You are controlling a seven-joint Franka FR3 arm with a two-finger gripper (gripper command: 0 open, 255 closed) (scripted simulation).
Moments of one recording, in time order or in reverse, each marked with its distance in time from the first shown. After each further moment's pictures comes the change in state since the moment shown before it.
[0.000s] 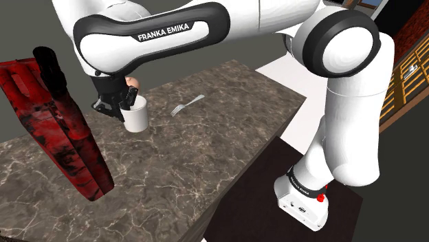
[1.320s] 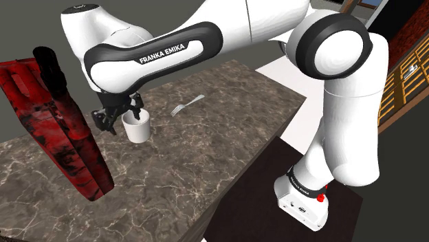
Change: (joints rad) arm -0.001 0.033 -0.006 -0.065 -0.010 0.097 0.009
